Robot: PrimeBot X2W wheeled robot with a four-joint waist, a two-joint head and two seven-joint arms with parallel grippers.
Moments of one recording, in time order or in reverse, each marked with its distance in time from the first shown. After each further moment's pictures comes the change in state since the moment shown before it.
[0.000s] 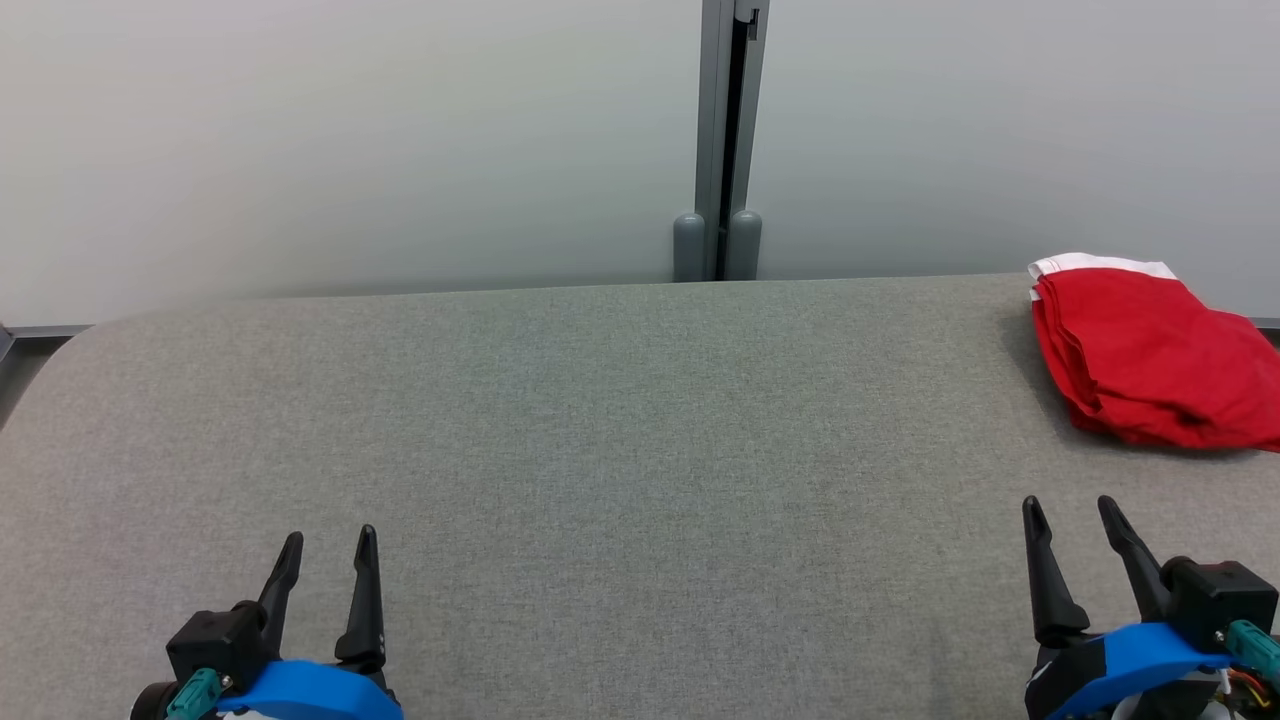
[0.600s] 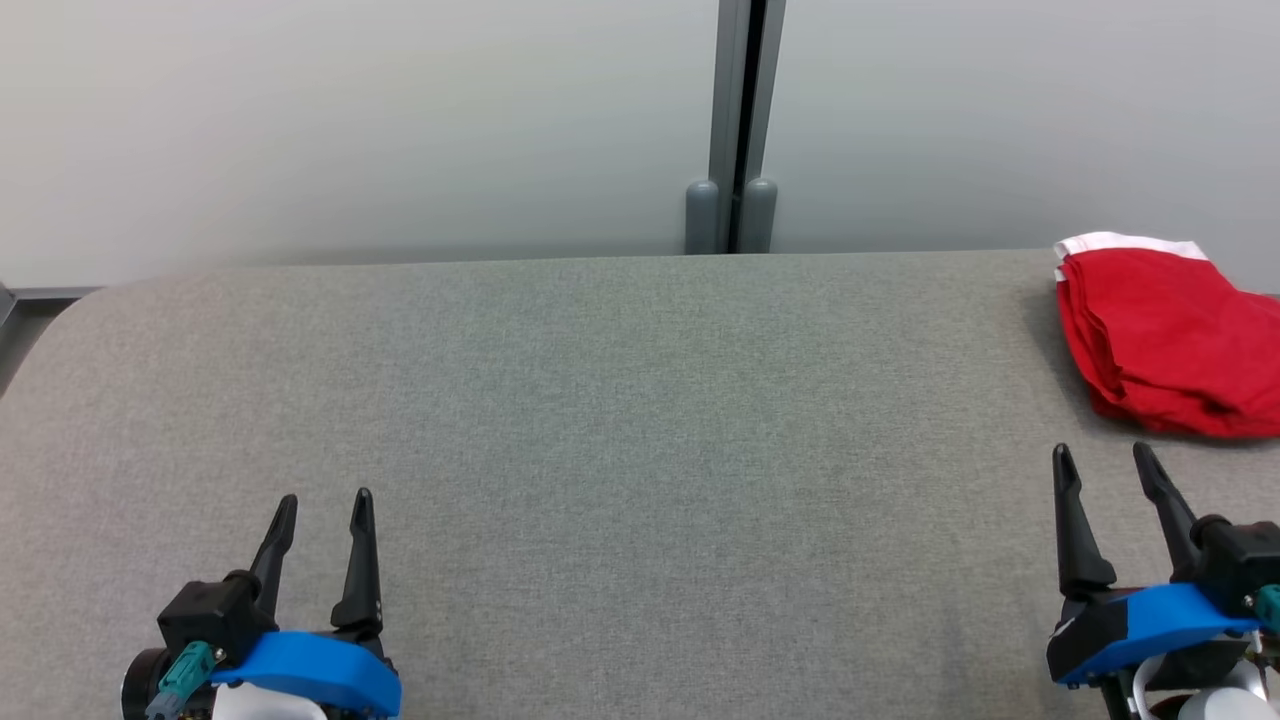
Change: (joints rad) left arm -0.045 0.004 -0.002 -0.027 0.007 0.007 0.000; right arm -0.063 -0.007 -0.037 -0.033 -0.056 0.000 -0.005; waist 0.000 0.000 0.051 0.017
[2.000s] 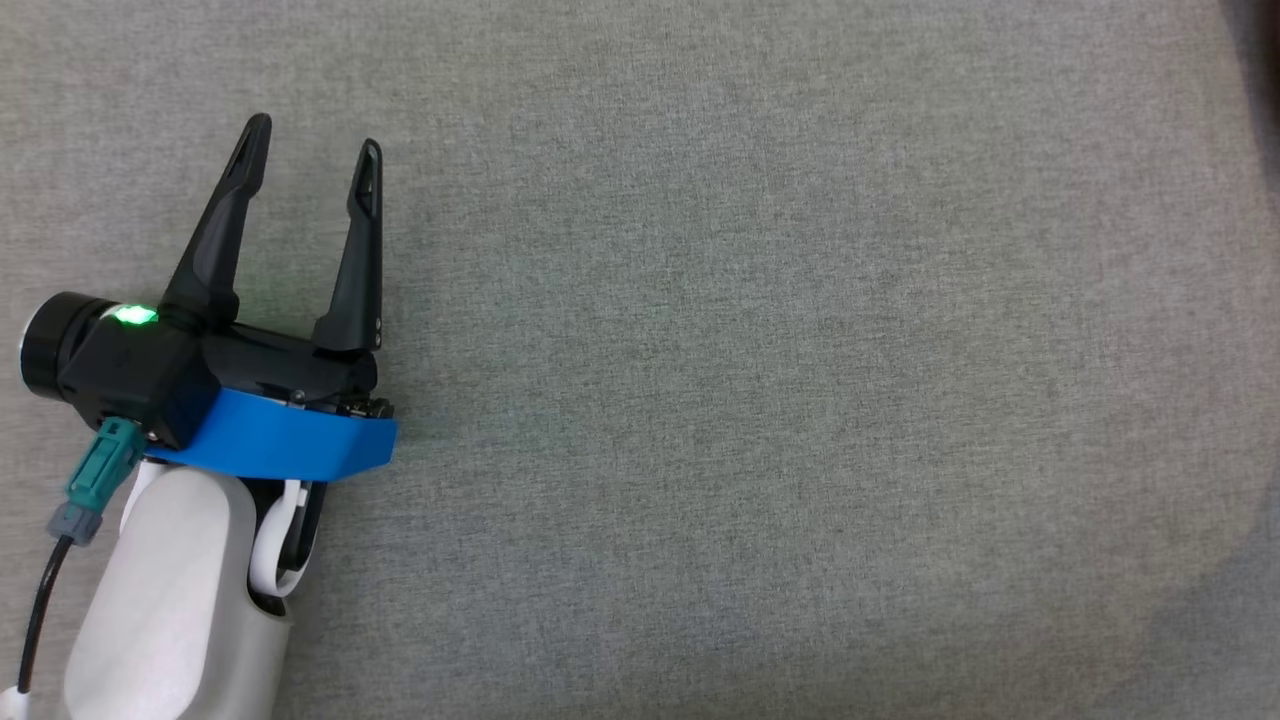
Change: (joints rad) left arm -0.330 0.077 -0.061 -0.341 0.109 -0.038 0.050; right arm -0.966 -0.675 0.287 0.661 -0.170 0.000 0.238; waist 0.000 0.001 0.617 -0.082
